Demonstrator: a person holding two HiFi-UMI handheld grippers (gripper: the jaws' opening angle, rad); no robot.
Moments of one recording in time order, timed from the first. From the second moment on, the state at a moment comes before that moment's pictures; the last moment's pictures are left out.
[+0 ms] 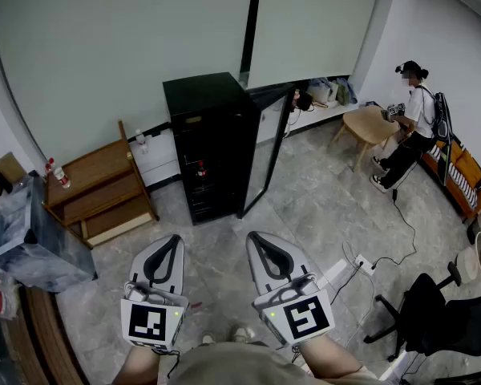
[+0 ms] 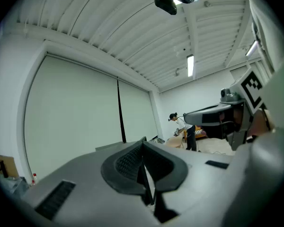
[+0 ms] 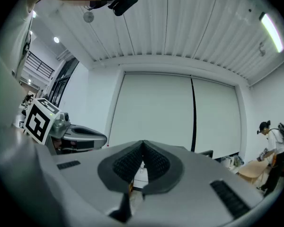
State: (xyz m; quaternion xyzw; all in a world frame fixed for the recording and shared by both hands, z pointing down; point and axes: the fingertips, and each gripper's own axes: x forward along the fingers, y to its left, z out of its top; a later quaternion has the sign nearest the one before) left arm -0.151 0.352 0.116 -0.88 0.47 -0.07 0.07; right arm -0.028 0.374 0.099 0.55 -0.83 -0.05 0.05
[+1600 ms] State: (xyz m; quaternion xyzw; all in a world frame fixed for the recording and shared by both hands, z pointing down) left arm -0.073 0.312 0.164 -0.87 0.49 -0.09 0.03; right arm 0.061 0.330 0.162 0.55 -0.84 0.00 0.02
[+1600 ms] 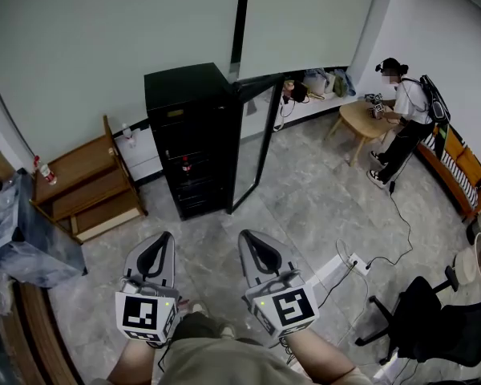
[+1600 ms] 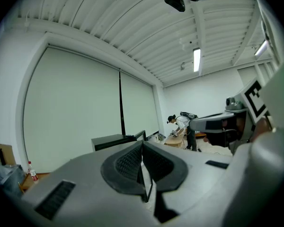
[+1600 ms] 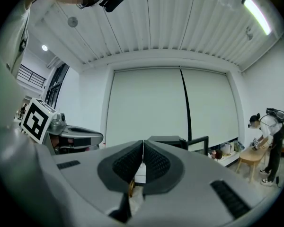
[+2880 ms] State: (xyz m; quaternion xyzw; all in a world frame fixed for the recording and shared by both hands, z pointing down) left arm -0.090 0.007 0.204 -0.88 0.46 -0.11 0.02; right arm 0.018 0.014 0.208 0.54 -0.84 0.05 0.04
